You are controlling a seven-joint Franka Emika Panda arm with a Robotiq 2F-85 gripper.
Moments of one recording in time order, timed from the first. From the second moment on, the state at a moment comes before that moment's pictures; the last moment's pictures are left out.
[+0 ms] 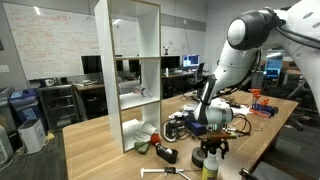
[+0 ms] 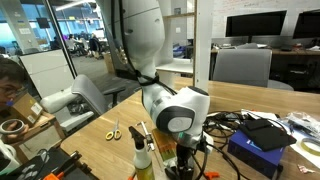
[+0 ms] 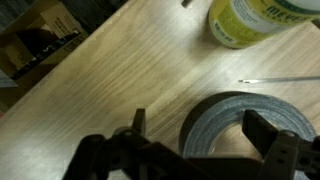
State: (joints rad) arm -0.29 0.67 -0.11 -2.25 0.21 2.64 0.08
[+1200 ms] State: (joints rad) arm -0.33 0.80 -0.11 -2.08 0.21 2.60 0.04
